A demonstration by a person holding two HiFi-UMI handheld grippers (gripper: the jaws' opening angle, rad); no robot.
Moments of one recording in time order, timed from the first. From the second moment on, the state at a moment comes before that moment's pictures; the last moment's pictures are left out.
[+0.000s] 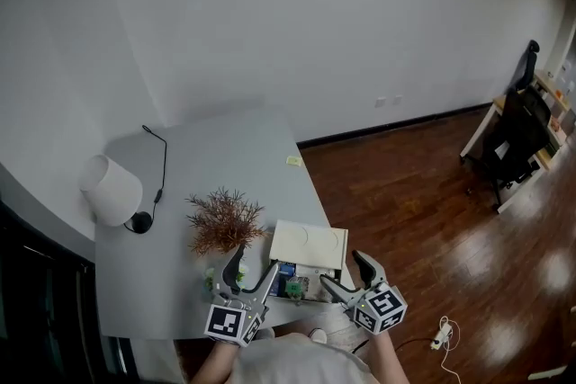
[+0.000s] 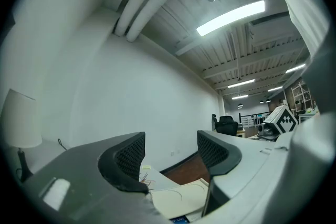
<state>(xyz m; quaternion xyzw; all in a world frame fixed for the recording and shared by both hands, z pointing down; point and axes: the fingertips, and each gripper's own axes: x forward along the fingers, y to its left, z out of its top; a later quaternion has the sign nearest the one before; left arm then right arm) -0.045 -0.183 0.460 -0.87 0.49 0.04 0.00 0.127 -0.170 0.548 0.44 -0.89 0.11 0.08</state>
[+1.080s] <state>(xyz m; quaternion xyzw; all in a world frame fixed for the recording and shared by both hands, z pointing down) -0.103 -0.155 0.493 -0.82 0.57 -0.01 -0.02 0.054 -0.168 0.800 0.18 -0.84 0.14 0.50</state>
